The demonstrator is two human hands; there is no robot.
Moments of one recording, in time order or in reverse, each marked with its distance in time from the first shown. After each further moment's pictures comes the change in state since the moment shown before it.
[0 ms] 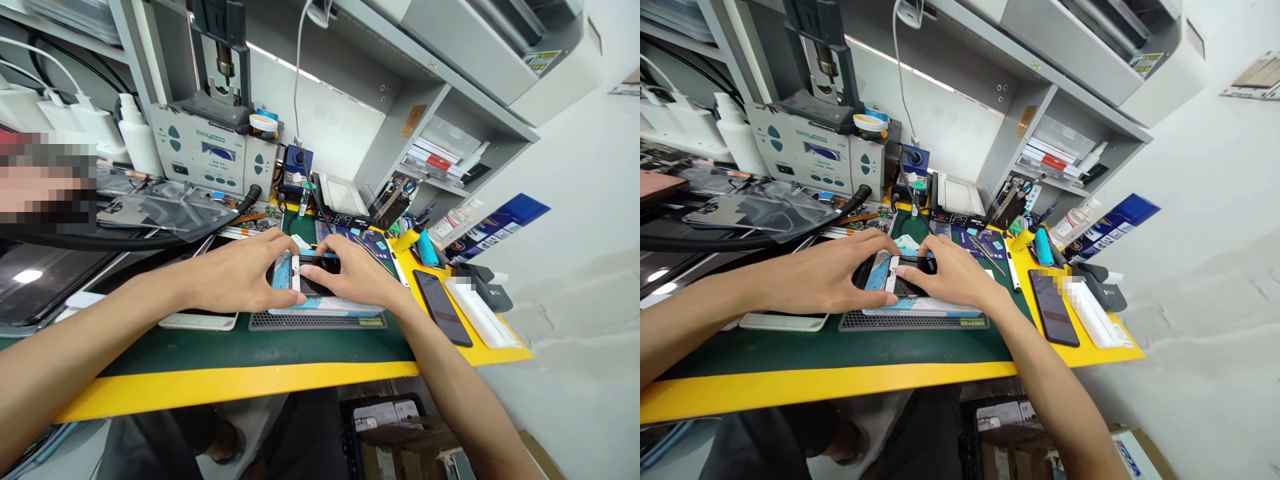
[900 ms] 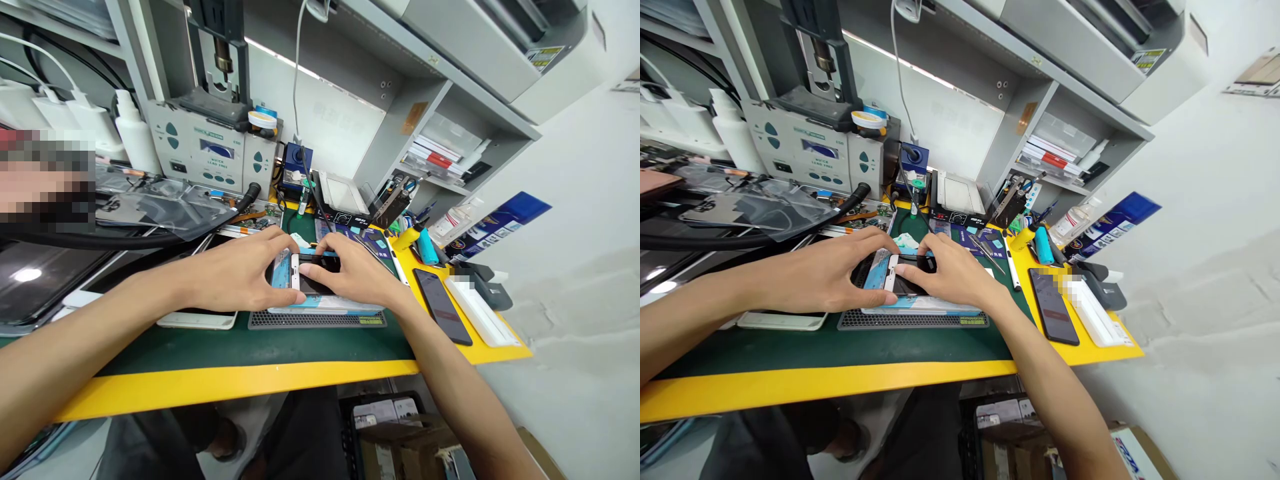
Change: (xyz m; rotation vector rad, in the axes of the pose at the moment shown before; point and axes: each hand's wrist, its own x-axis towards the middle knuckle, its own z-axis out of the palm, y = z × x) left_hand 0.000 0.001 -0.001 0.001 0.001 0.000; right_hand -0.001 0.000 0.000 0.008 -0.005 0.005
